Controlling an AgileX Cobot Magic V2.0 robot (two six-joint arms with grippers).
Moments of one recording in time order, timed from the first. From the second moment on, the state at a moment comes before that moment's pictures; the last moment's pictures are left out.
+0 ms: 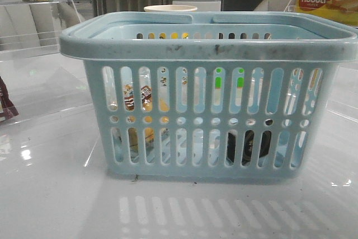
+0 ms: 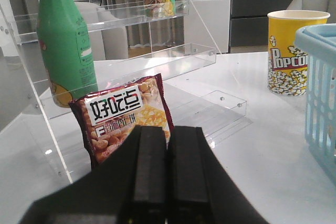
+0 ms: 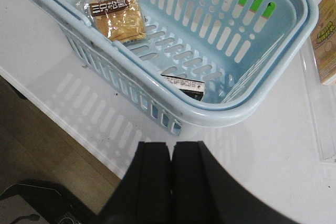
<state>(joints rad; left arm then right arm) -0.04 -0.01 0.01 -0.04 0.10 0.11 0.55 0.72 -0.88 -0.01 0.89 -0.07</state>
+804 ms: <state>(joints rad) -0.02 -0.01 0.01 -0.04 0.05 0.11 0.55 0.72 -0.88 -0.01 0.89 -0.08</state>
